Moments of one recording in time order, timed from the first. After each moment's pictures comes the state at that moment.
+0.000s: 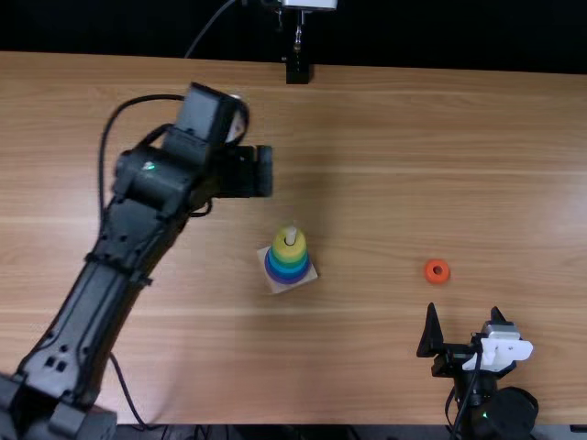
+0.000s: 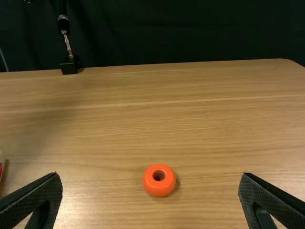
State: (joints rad) left arm -0.35 1.75 1.79 -0.95 0.07 -0.40; right arm -0.04 0.01 0.08 -0.25 -0.01 0.00
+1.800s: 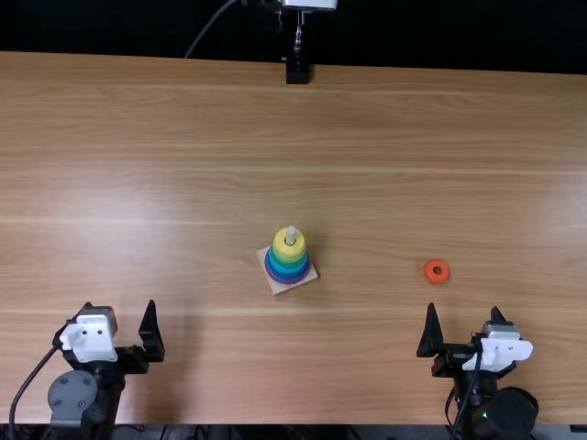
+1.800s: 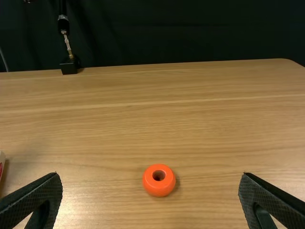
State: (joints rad) left arm -0.03 0.13 0.08 -0.23 0.00 -0.16; right arm -0.04 0.01 0.08 -0.25 -0.01 0.00
